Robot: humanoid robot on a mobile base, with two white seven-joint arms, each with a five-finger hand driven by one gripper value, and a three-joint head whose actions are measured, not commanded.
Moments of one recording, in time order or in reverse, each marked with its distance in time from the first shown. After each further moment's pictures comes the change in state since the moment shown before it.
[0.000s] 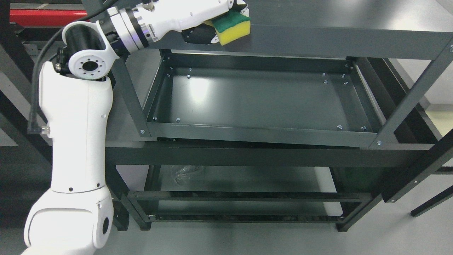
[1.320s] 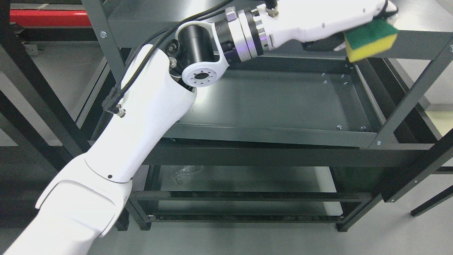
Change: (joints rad) left arm -0.170 -0.054 -0.669 0.041 -0.101 0.182 0.630; right arm 0.000 0.000 0.000 0.000 0.000 0.000 0.000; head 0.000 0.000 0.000
